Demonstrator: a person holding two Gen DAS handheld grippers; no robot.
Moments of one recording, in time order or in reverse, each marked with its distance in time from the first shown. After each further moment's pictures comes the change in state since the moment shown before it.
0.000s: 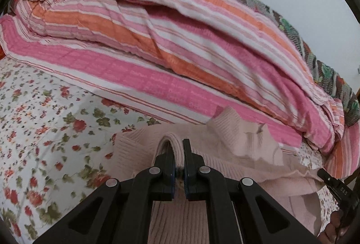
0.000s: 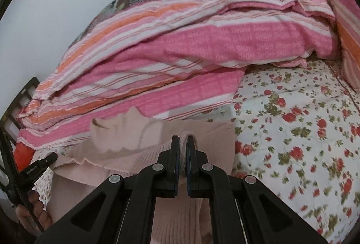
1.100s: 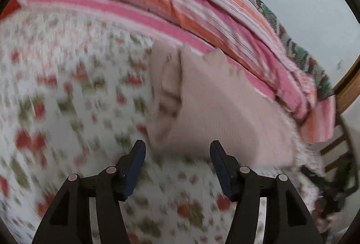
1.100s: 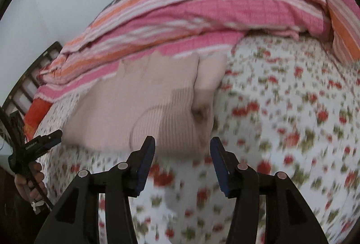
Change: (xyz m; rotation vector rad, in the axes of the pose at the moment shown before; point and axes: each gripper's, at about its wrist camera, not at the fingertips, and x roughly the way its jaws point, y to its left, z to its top) left arm -0.099 0.062 -0.114 -0.079 0.152 -0.187; right arm -0.096 -0.022 -0.102 -0.117 0.154 0.095
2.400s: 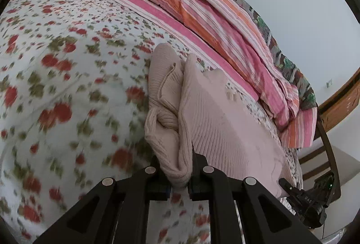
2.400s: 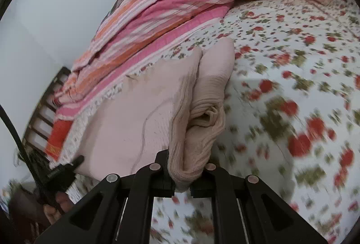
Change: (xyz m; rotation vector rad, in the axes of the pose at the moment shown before) left arm -0.044 0.009 -0.064 -0.113 -0.047 -0.057; right arm -0.040 -0.006 -0.066 0.212 -0.001 0.117
